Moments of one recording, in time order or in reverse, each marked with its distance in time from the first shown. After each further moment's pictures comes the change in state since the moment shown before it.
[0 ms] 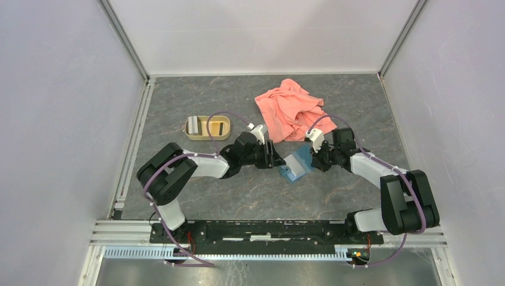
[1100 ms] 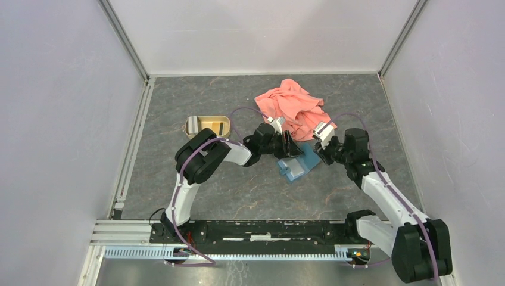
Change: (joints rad) left arm 0.000 0.397 0.333 0.166 0.128 -0.138; right arm -0.001 -0.346 -0.069 0.100 0.084 0.011
